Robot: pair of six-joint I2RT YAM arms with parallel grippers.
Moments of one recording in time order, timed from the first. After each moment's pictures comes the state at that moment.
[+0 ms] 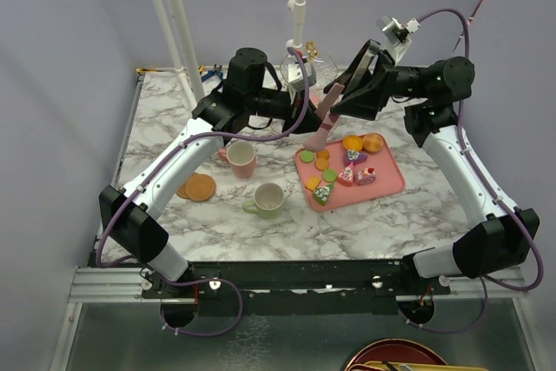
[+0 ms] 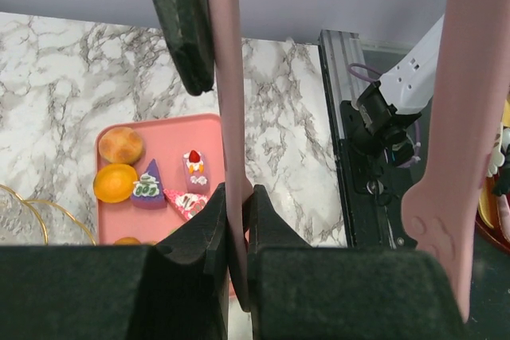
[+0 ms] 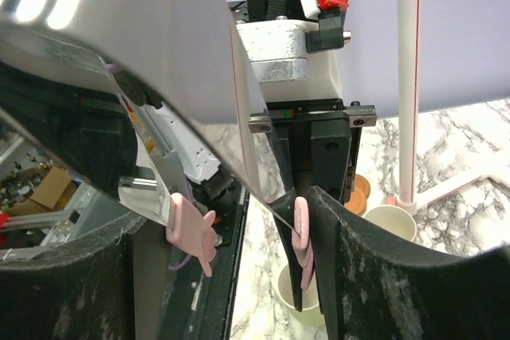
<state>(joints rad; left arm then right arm) -0.62 1.57 1.62 -0.33 0.98 0.10 0.26 1.40 1.36 0.71 -1.33 0.91</state>
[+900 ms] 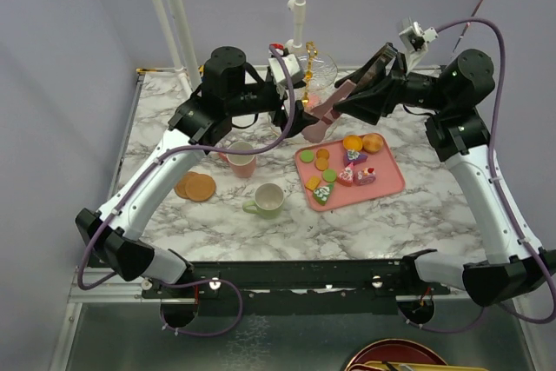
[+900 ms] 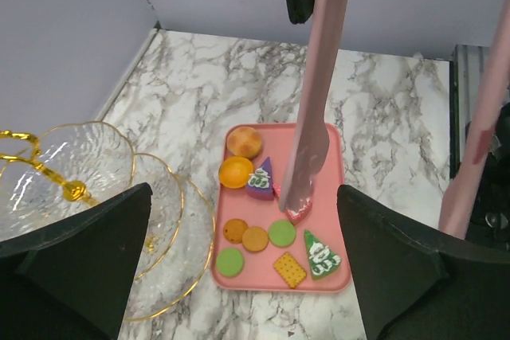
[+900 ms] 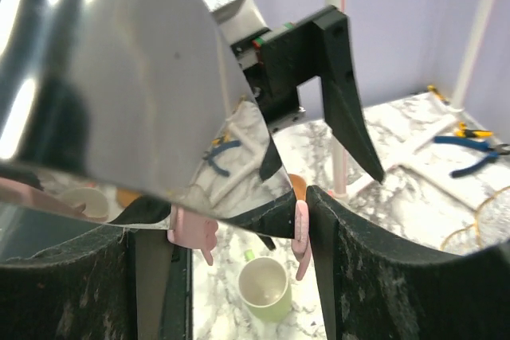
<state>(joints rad) -0.62 1.45 1.62 -0.34 0.68 0.22 0.26 1.25 1.44 0.11 -1.16 0.45</state>
